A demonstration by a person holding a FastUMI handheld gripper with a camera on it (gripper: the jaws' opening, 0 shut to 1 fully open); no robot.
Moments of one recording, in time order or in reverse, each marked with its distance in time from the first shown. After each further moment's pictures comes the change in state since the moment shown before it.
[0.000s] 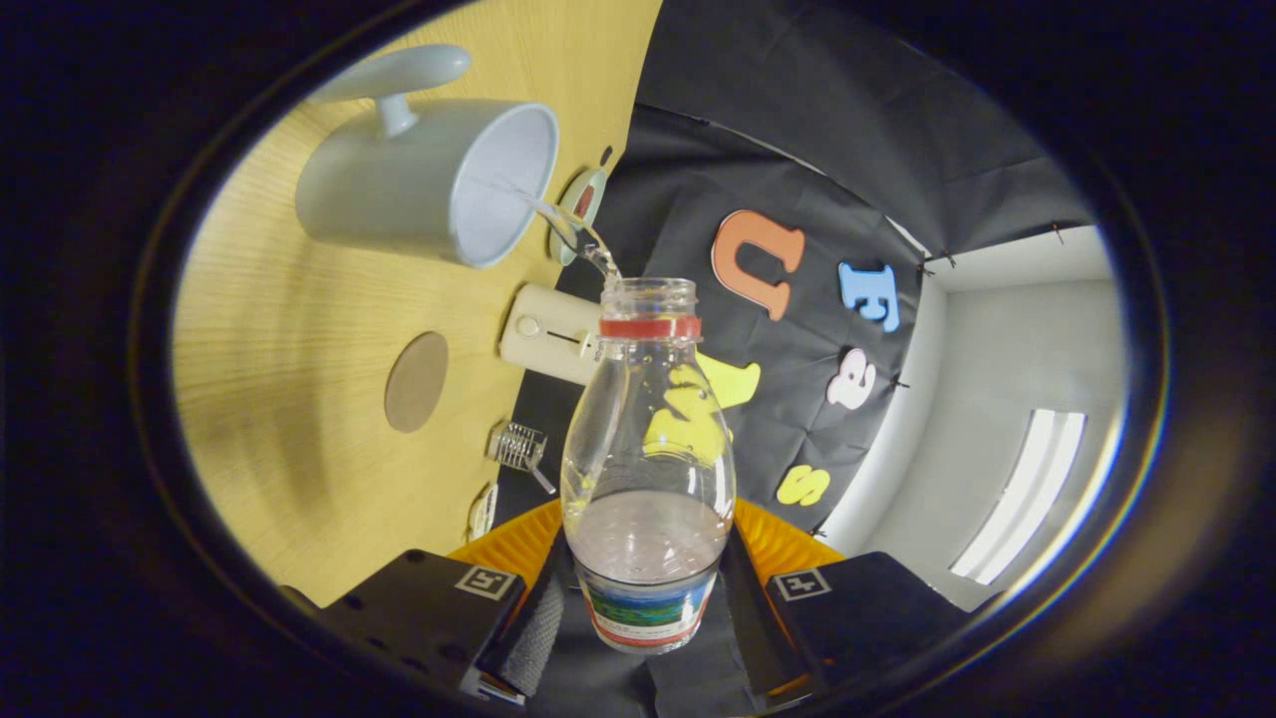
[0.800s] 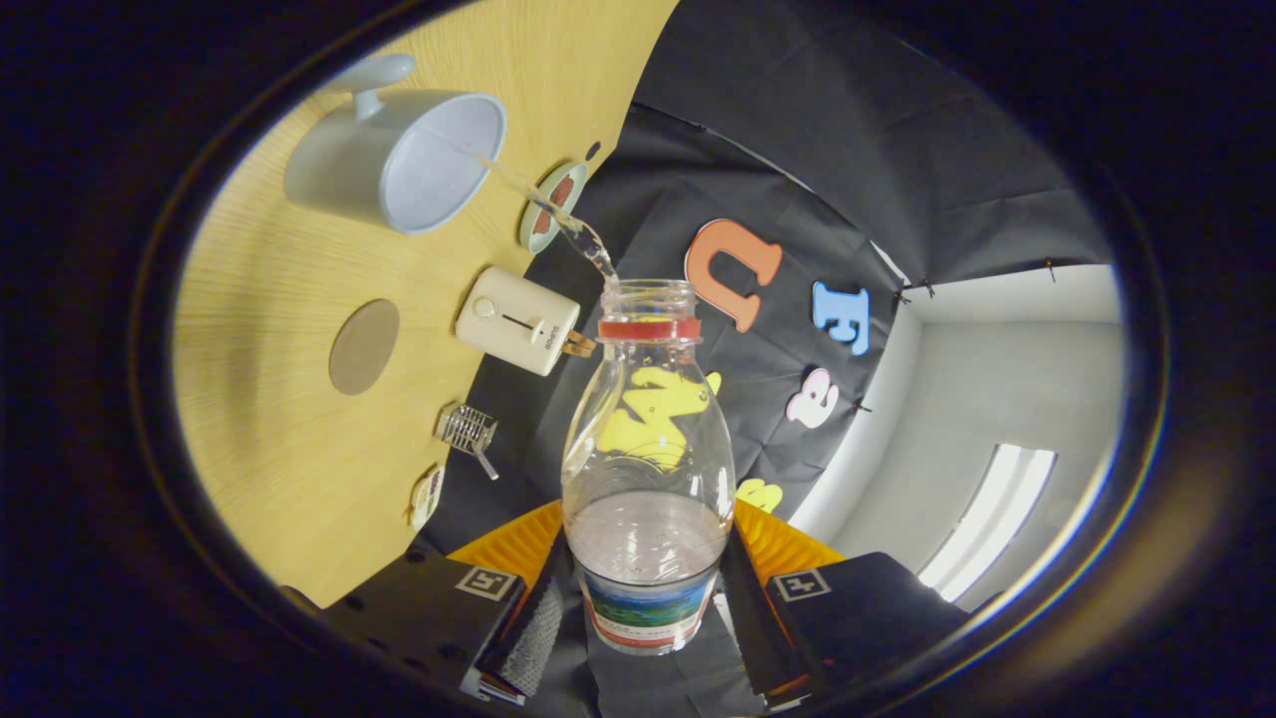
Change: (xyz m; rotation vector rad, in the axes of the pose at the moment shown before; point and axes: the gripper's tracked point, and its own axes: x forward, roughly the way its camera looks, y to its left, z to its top) arm 0.000 -0.056 -0.005 -0.101 -0.013 -0.088
